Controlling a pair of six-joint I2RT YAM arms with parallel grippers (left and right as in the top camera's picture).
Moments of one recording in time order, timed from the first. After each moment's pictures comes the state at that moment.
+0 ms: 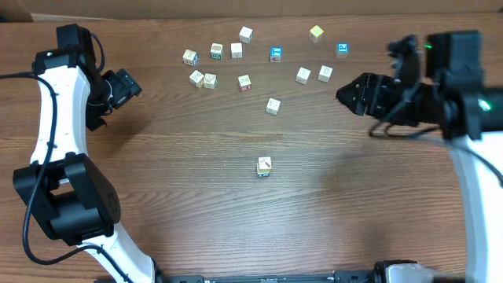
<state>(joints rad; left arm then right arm) 0.24 1.98 1.77 -1.16 0.03 -0.52 0.06 1.44 1.66 -1.25 -0.47 0.28</state>
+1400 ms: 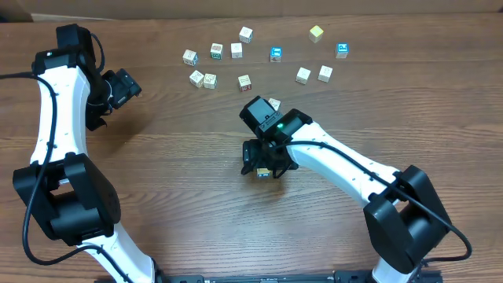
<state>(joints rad) 0.24 1.98 1.77 -1.16 0.03 -0.52 0.71 1.87 1.36 -0.90 -0.06 0.64</state>
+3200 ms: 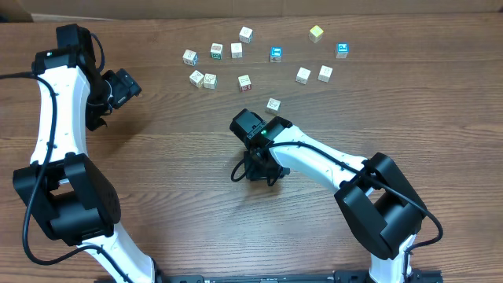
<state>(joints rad) 0.24 1.98 1.77 -1.16 0.03 -0.52 0.75 1.99 1.36 -0.88 -0.04 0.64</state>
